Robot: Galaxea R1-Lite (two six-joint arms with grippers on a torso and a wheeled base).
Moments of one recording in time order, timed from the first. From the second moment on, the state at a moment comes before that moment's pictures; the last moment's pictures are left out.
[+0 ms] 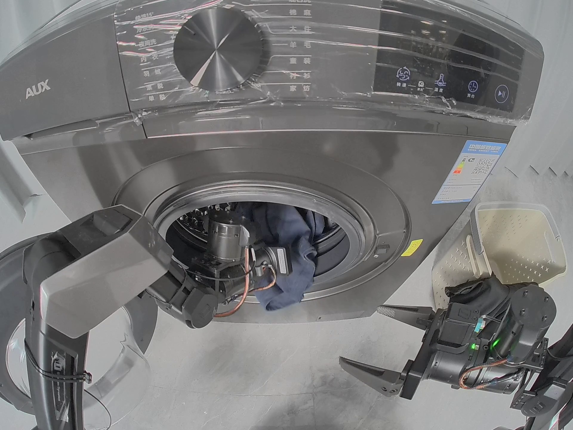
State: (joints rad) left arm -0.53 2.32 -1.14 -0.89 -0.04 -0.31; right arm 0.81 1.71 -0.13 -1.45 0.11 0.07
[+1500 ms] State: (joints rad) left arm -0.51 2.43 -1.31 -0.96 0.03 -0.27; right arm 0.82 1.72 -0.13 -1.46 0.11 0.08
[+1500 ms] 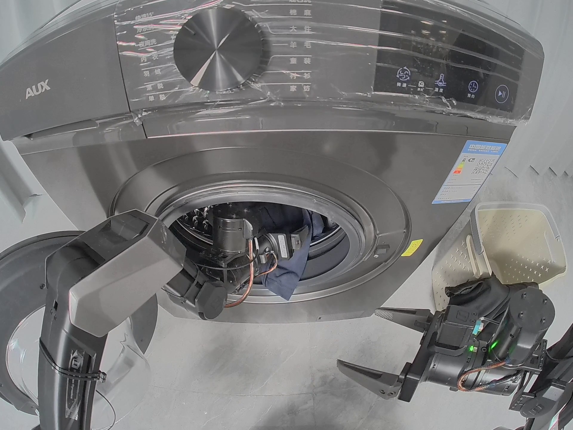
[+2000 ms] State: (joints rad) left arm -0.55 2.41 -1.19 -0.95 0.00 -0.23; right arm 0.83 1.72 -0.13 -1.46 0.11 0.08
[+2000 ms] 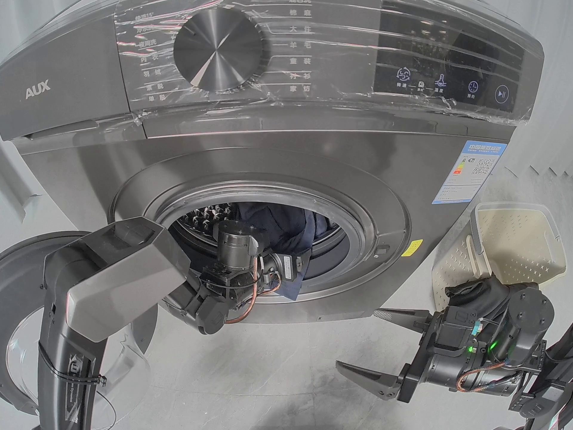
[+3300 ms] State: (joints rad) left arm -0.47 2.57 -1.57 -1.06 0.11 -0.25; right arm 0.83 1.72 -0.13 -1.46 0.11 0.08
